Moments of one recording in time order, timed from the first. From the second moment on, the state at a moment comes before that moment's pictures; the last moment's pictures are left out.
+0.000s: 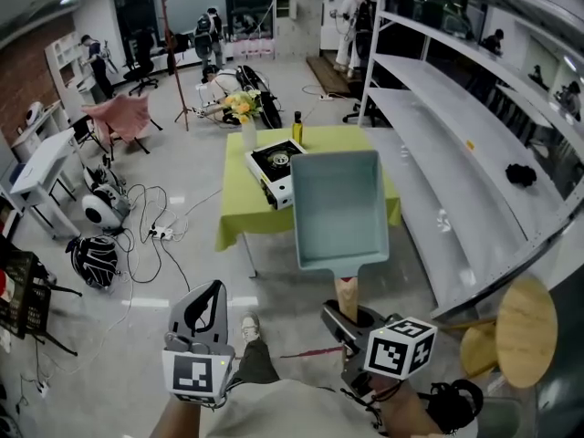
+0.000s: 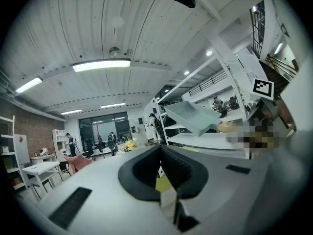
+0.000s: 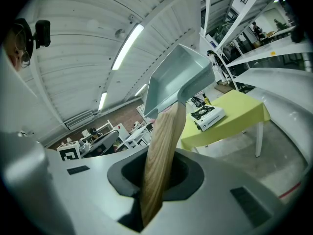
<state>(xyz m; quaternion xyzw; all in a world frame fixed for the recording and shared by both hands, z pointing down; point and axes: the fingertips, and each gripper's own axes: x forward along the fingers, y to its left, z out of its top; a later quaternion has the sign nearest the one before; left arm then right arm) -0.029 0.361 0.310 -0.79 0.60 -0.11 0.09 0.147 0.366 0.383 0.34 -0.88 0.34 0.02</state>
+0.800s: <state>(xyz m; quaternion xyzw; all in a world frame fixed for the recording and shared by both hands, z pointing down) -0.067 0.216 0.331 -0.81 0.56 -0.12 0.07 0.095 0.235 0.407 0.35 -0.85 0.39 0.03</state>
